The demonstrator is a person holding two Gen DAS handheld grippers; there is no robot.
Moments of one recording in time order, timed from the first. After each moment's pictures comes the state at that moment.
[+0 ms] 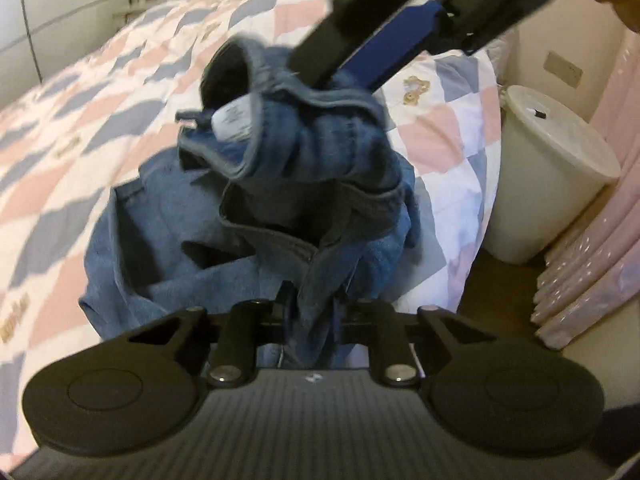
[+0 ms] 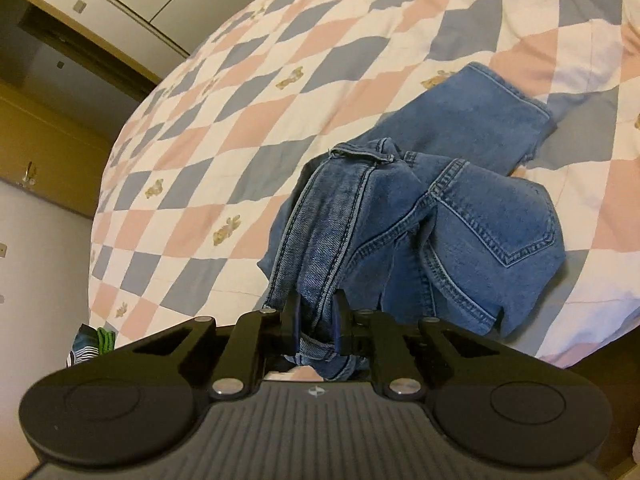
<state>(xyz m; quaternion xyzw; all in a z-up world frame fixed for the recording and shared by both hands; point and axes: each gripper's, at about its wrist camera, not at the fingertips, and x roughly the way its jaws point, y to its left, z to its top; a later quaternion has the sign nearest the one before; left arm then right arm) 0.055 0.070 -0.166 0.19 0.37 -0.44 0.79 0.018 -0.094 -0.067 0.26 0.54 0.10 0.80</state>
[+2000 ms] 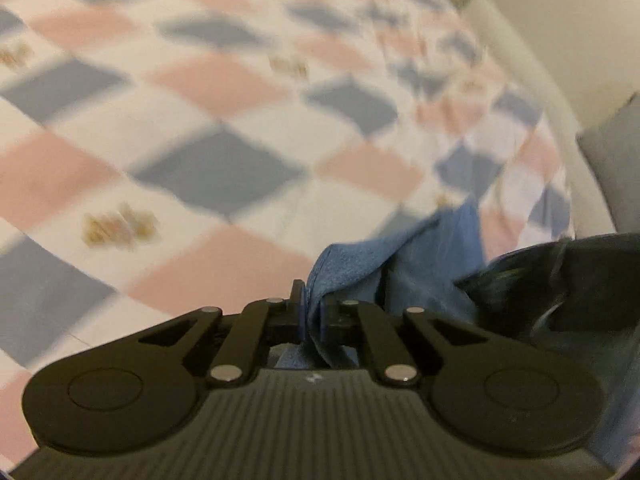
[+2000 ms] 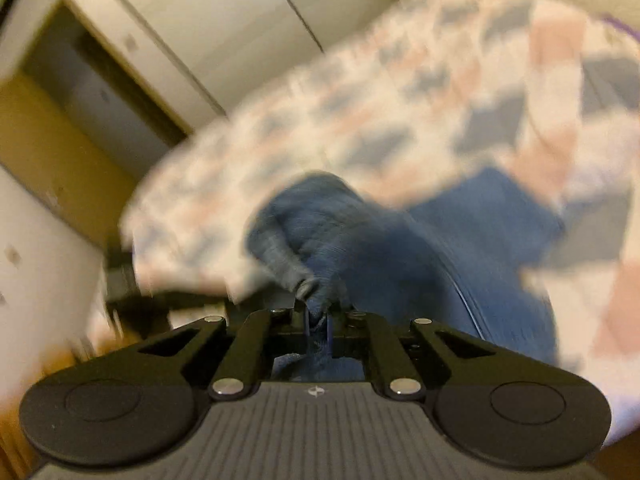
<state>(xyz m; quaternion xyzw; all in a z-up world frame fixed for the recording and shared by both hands) 0.271 0.203 -0.110 -0.14 0.51 -0.17 0.83 0.030 -0.129 -0.025 0.26 0.38 0.13 0.88</state>
